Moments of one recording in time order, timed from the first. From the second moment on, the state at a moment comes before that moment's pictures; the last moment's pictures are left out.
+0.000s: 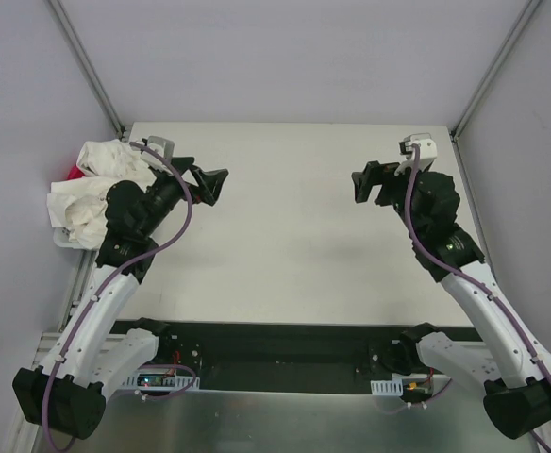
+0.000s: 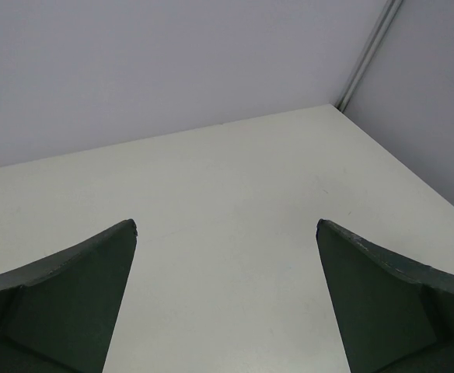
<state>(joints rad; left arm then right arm) -0.24 0.87 0.83 0.13 0.30 -0.24 0.43 0.93 0.99 -0.19 0.12 0.13</state>
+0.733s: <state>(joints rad) -0.24 0.84 0.88 0.21 0.23 -0.10 0.43 0.89 0.92 -0.04 0.04 0.11</state>
